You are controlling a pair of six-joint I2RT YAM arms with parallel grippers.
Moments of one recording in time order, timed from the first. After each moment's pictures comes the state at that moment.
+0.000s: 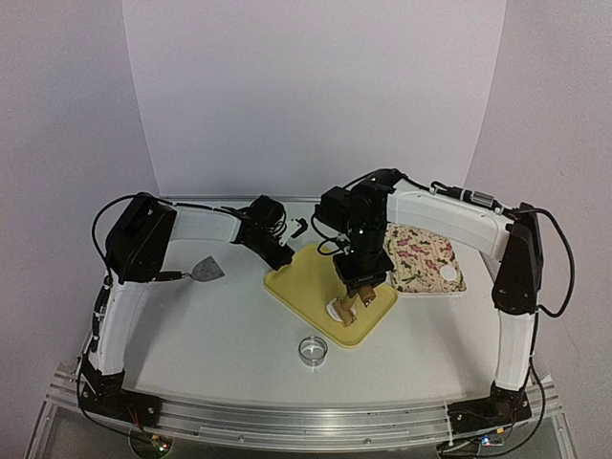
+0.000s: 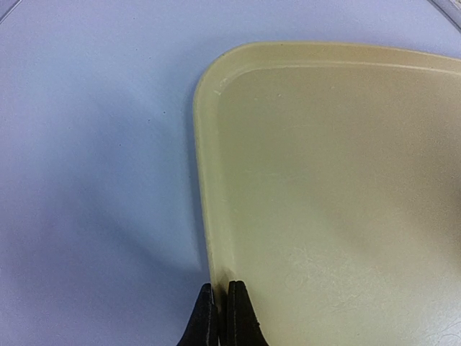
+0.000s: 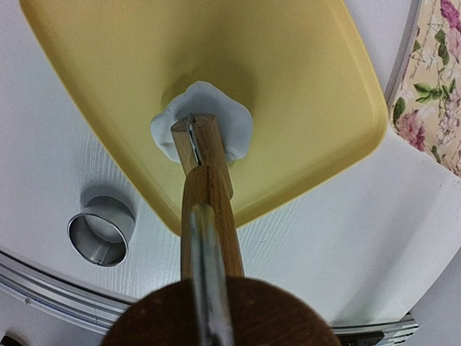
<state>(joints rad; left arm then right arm) -0.66 2.30 1.69 -0.33 0.14 0.19 0.88 2.01 1.88 -1.41 0.06 0.55</state>
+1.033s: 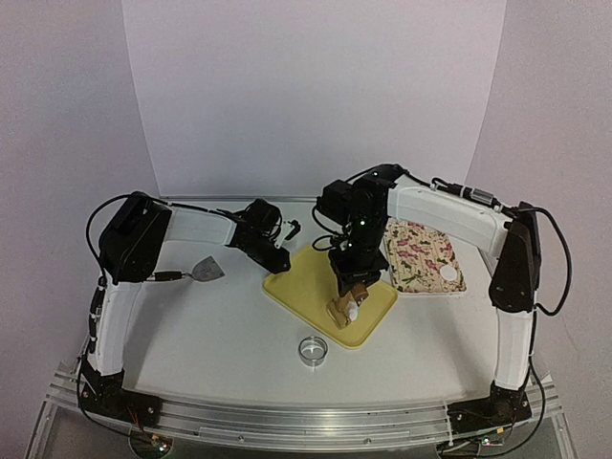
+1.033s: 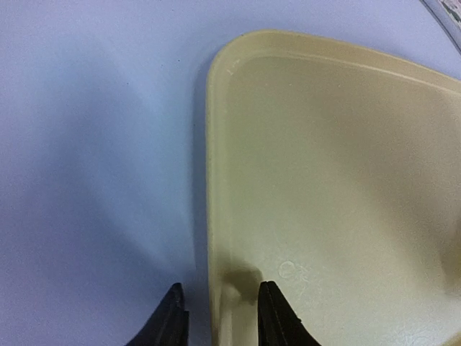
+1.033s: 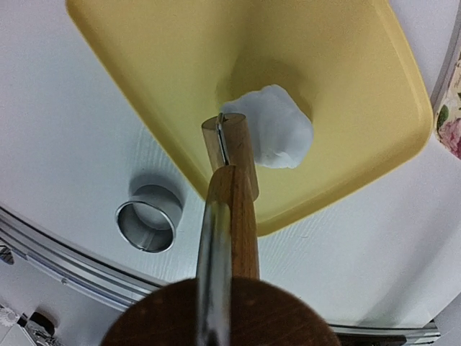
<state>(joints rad) -0.66 2.25 1.61 -0.32 0.16 0.02 0.86 2.03 1.93 -1.40 -0.10 0.54</state>
